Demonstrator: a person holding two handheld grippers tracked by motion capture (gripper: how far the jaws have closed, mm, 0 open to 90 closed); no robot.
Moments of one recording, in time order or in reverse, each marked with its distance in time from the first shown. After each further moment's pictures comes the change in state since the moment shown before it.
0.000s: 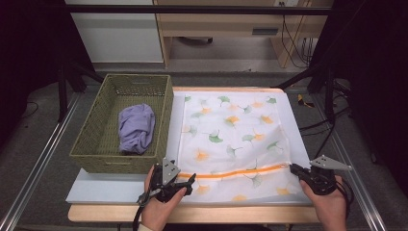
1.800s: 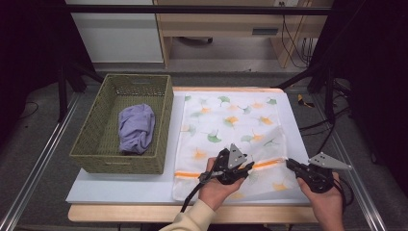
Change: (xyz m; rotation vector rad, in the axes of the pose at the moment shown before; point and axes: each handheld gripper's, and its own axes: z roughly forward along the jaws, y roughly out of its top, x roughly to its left) left arm -0.110 0.091 0.086 -0.065 -0.341 0.144; right arm 0.009 0.011 0.000 -0.095 0.034 -0.027
